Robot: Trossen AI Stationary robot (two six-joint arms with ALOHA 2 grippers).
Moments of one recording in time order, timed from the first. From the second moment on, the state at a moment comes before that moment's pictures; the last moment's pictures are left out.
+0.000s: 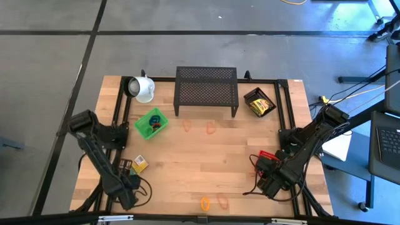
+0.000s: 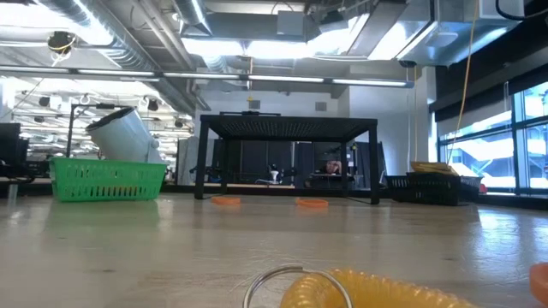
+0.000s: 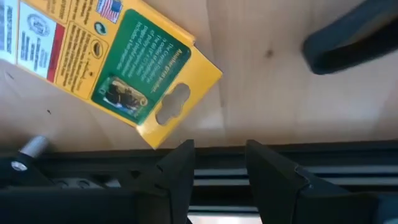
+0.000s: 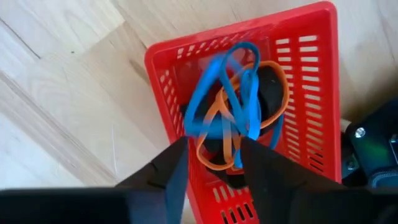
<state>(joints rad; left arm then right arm) -1.05 1.71 1.00 -1.13 0.20 -0.89 0.89 1.57 1.06 -1.20 0.06 1.48</state>
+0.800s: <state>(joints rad) -1.02 1.78 1.07 -1.23 0.20 -0.82 0.89 1.57 1.06 -1.20 -0.12 1.48</state>
